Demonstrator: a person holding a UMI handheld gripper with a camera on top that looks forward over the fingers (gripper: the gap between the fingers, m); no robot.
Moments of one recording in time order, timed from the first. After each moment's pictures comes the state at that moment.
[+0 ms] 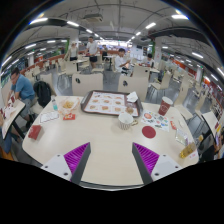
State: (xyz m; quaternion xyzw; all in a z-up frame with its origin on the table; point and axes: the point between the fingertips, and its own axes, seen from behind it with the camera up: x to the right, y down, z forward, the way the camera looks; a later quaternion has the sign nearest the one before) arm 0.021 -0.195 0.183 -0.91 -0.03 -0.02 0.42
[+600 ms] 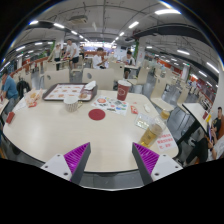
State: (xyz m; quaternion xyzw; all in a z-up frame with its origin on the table) arm 0.278 -0.253 0.098 -0.90 0.03 -0.09 0.43
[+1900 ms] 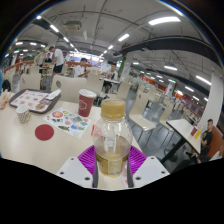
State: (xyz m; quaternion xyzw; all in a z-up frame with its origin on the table) arm 0.470 -0.114 0.084 -0.84 0.04 -0.20 0.50
